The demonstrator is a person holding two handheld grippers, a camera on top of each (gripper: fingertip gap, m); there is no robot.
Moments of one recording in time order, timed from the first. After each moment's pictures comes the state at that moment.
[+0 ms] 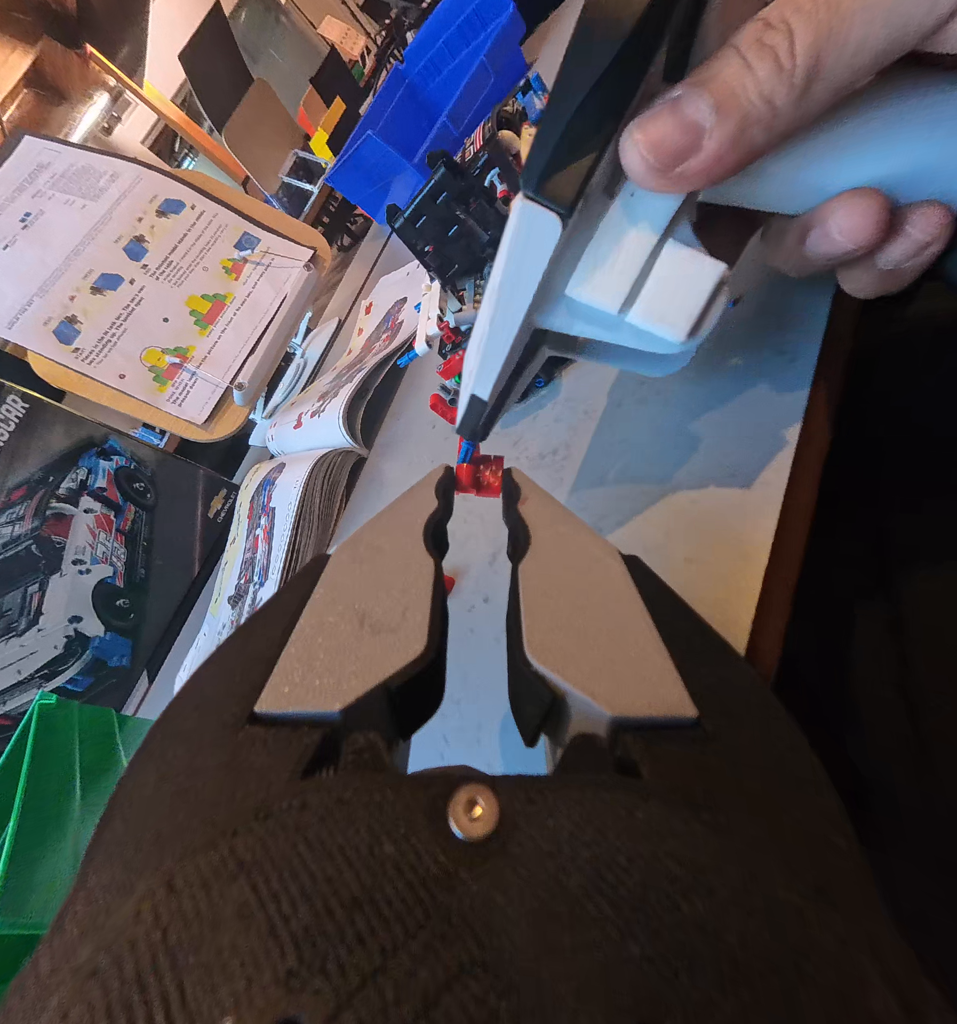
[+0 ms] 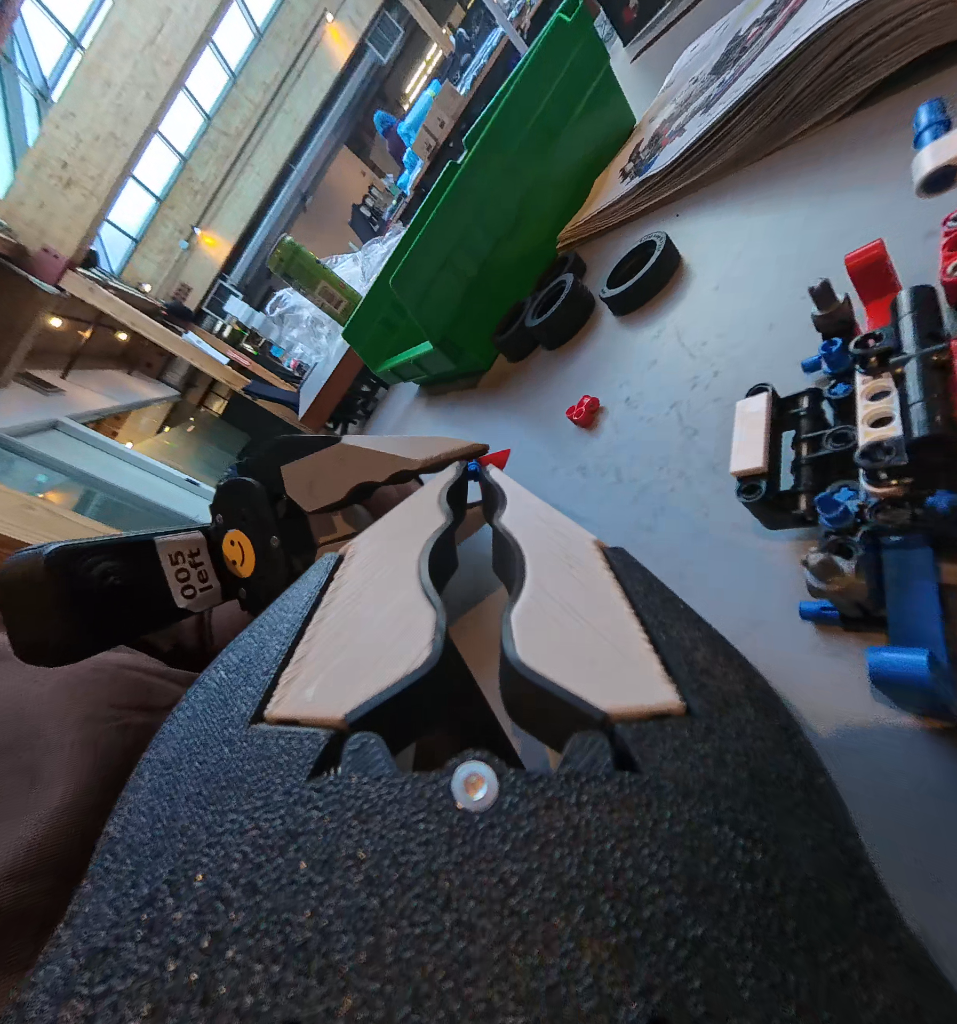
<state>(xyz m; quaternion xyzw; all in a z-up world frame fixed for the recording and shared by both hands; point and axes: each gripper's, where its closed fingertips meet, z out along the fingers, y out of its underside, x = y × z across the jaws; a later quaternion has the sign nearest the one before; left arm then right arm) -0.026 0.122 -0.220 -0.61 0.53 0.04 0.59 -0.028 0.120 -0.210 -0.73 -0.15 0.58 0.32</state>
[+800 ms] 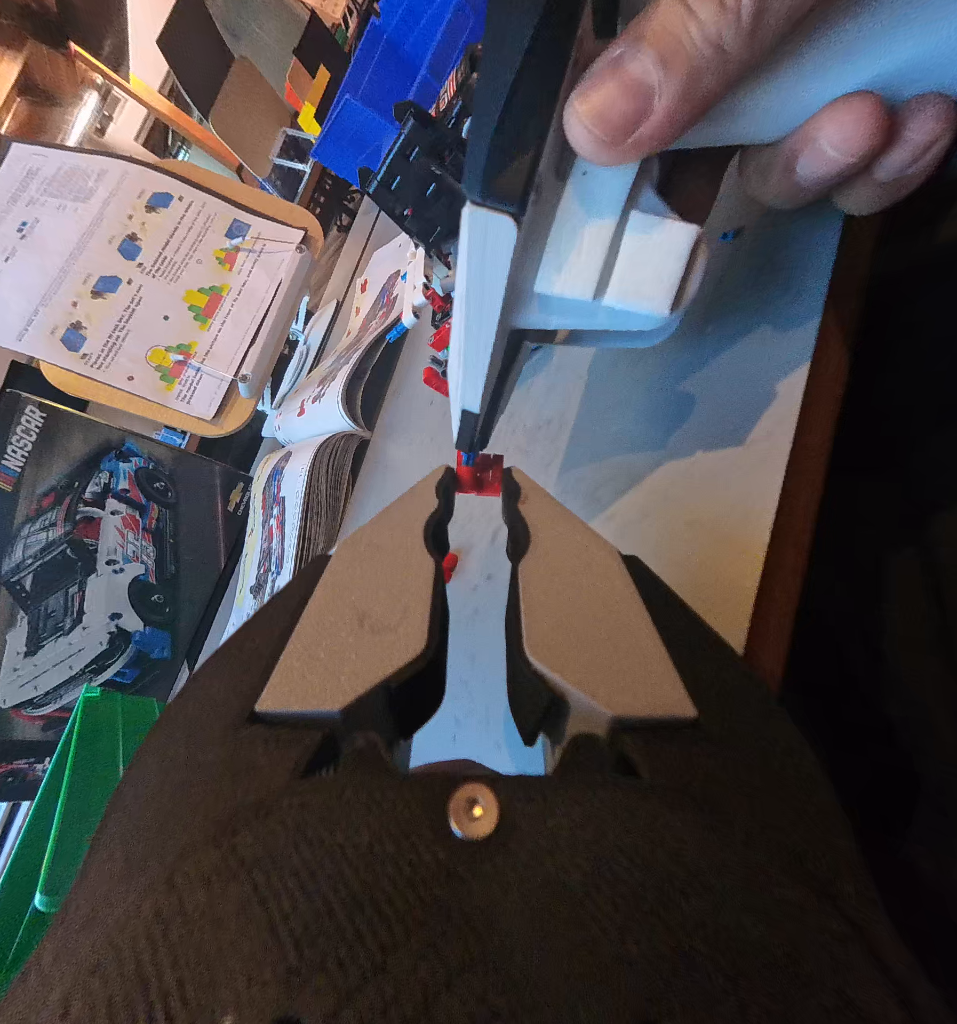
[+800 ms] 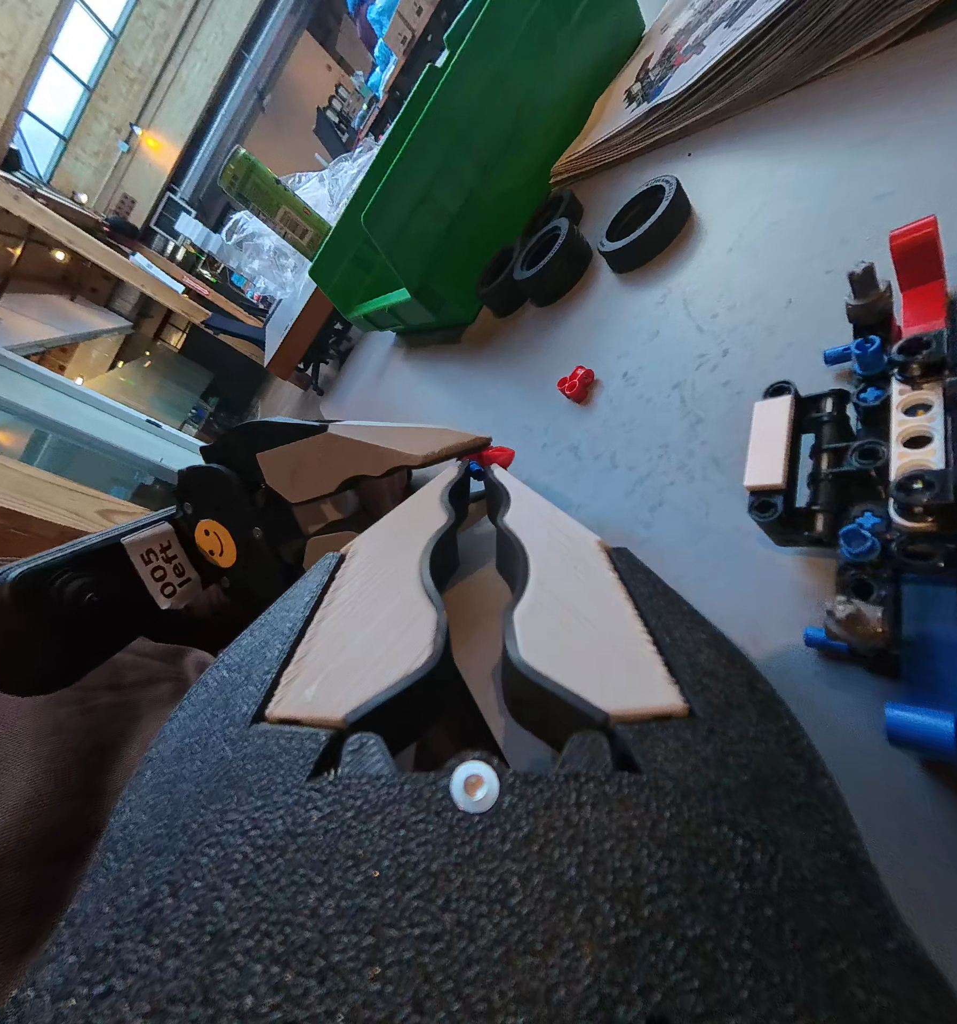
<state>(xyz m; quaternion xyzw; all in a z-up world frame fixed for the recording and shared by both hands) -0.033 0.124 -0.231 -0.60 0.55 0.09 0.57 -0.037 0.118 -0.222 -0.76 -0.20 0.55 0.29</state>
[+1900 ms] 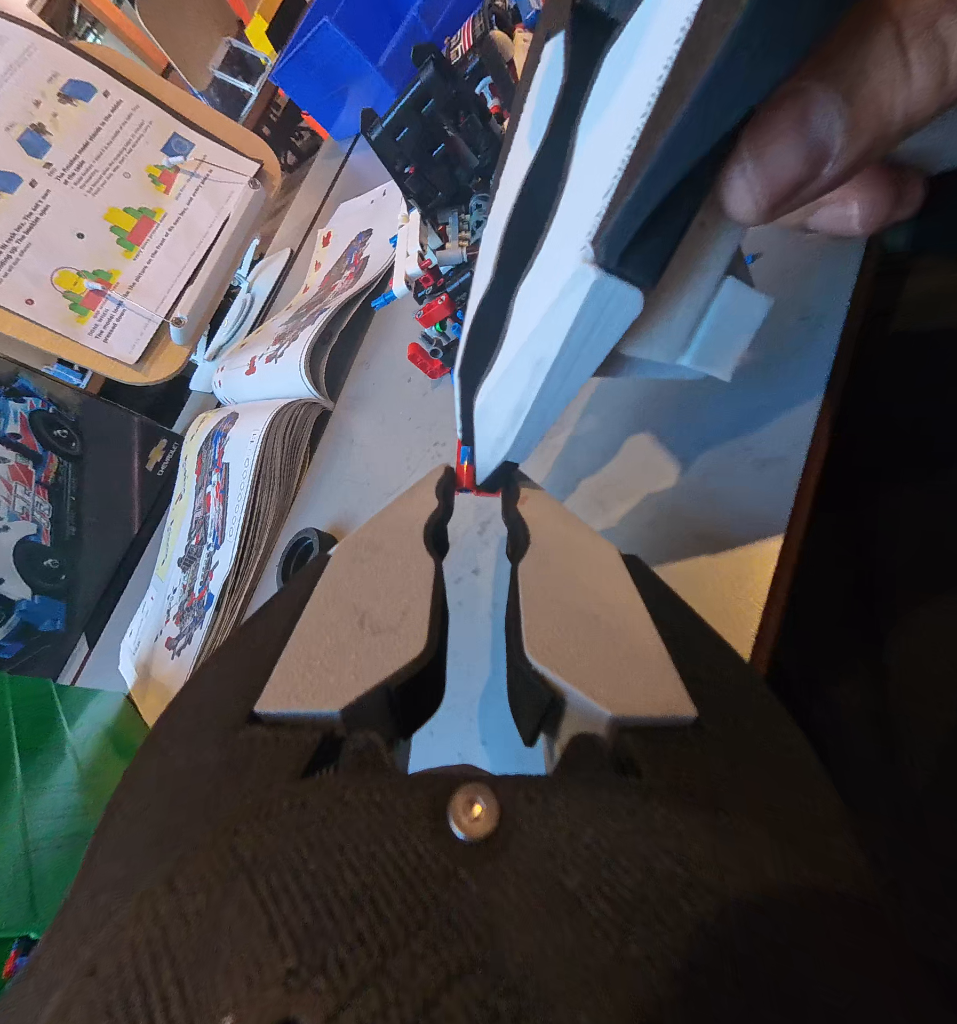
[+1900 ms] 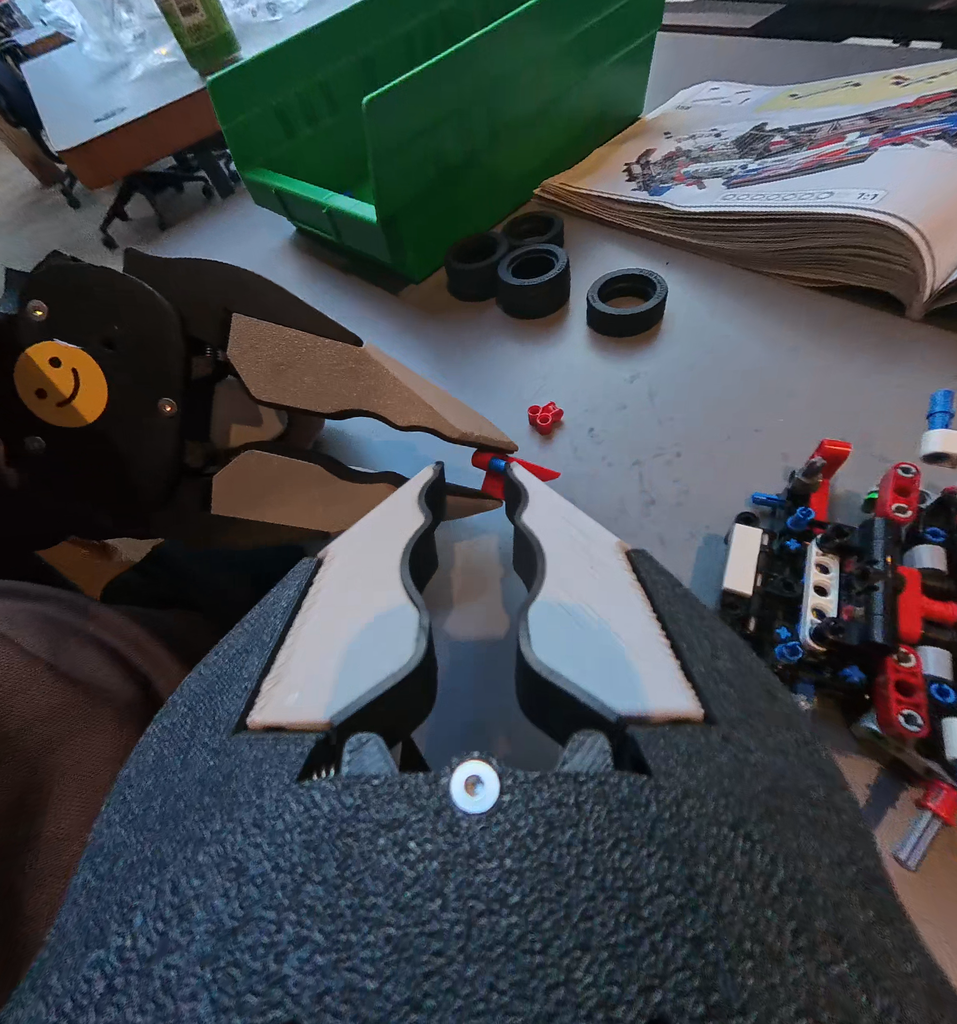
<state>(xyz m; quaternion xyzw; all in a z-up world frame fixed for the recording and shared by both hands) -0.035 0.130 -0.235 -0.66 0.52 0.03 0.54 -0.044 0.118 -0.222 -0.75 -0.37 0.35 0.41</state>
